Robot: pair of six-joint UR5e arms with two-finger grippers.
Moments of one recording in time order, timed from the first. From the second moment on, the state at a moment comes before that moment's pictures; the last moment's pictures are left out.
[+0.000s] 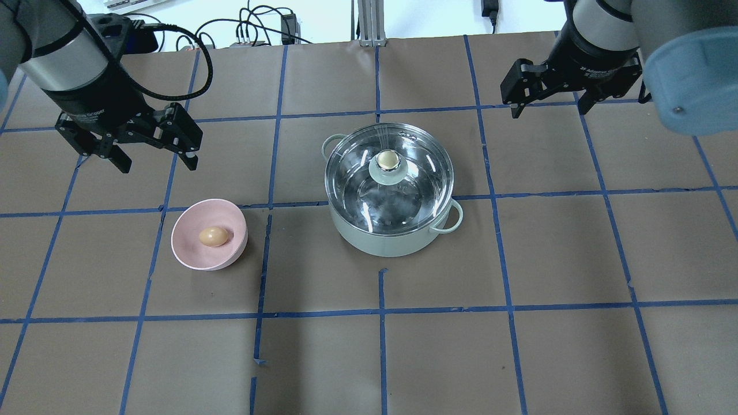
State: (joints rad) left arm -1.49 -1.51 -1.60 -1.66 1.59 0.08; right arm 1.57 -1.60 1.63 -1.76 -1.58 -0.01
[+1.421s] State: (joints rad) left arm -1.45 -1.56 -2.07 -0.99 1.67 0.20; right arm 1.57 -1.60 1.63 -1.75 -1.59 -0.01
